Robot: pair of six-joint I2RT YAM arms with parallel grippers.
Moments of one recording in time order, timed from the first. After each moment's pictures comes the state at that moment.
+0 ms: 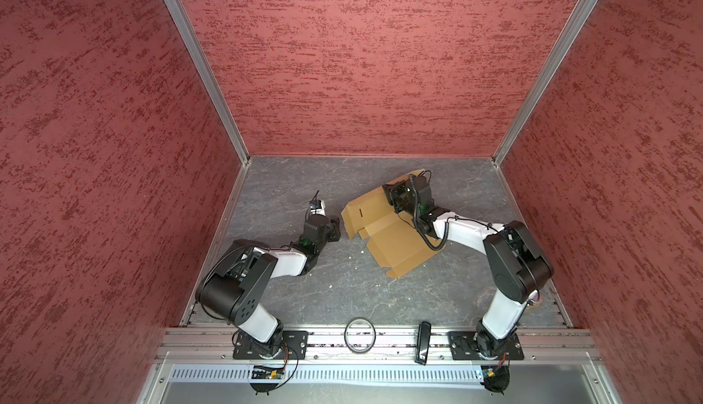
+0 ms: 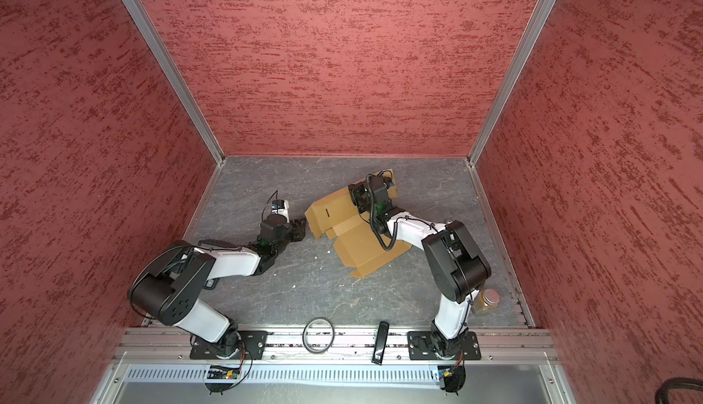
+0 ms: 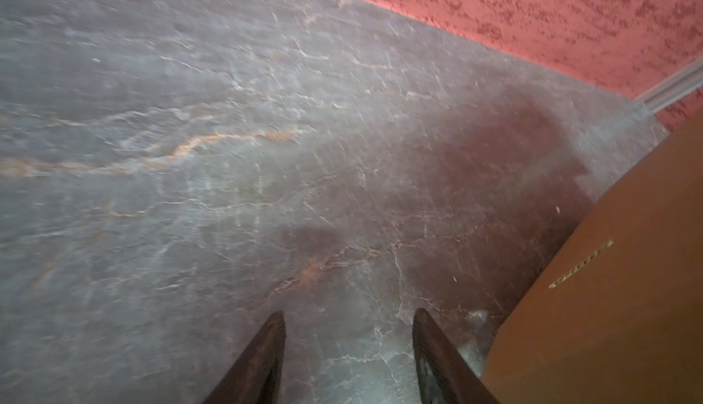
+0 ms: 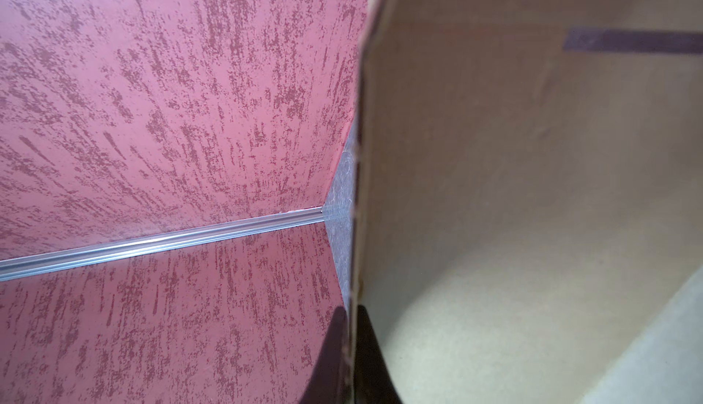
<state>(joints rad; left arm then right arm) -0.45 1.60 0.52 0.55 -0.15 -0.48 0.50 1.78 1.06 0.39 -0.06 1.52</state>
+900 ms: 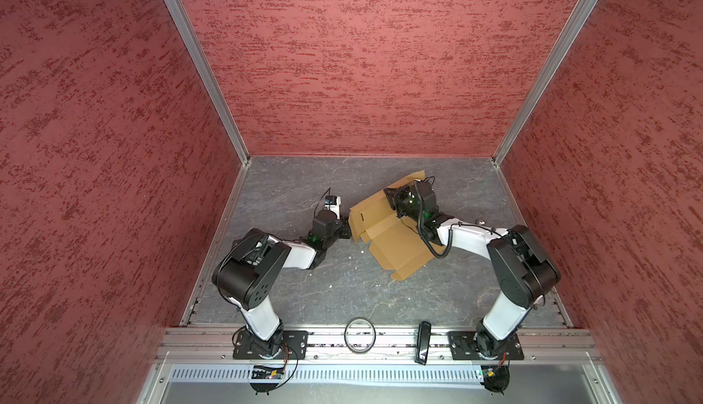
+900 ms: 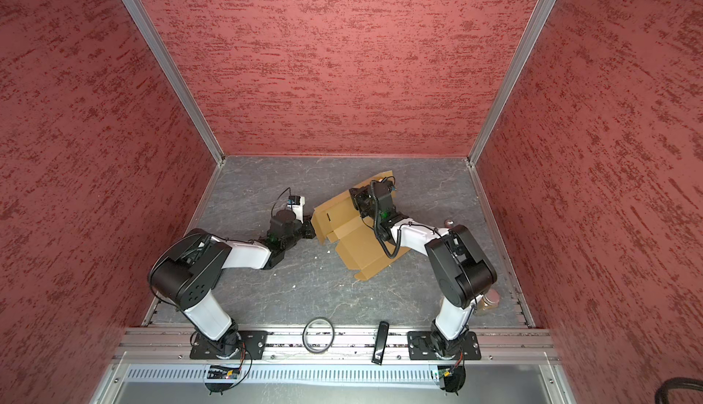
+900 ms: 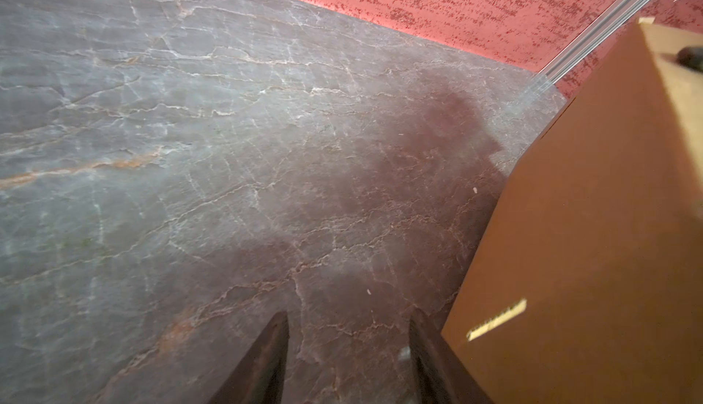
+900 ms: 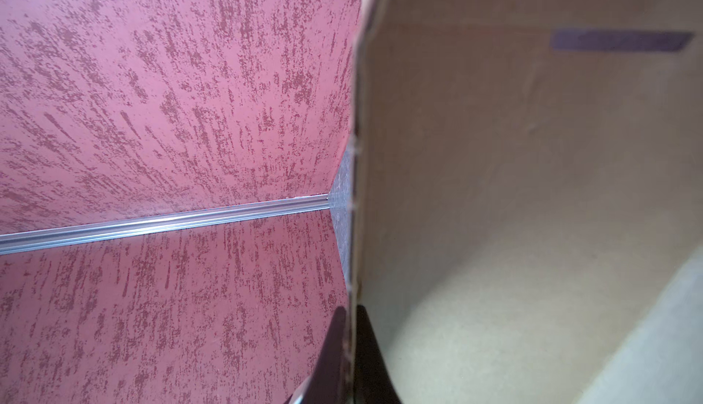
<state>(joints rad) -0.50 1.71 0.60 0.66 -0.02 -0.44 0.50 1.73 0.95 0.49 -0.09 1.51</state>
